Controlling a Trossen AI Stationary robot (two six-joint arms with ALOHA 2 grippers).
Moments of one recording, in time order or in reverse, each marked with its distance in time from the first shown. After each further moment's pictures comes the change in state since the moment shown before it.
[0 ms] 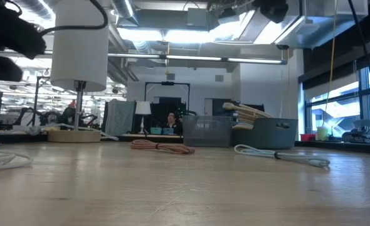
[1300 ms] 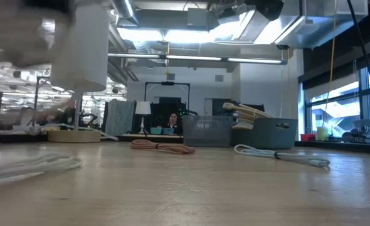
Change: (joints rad) left arm 0.105 -0.190 -0.029 0.282 -0.103 0.004; right arm 0.000 0.007 0.000 0.071 0.008 0.003
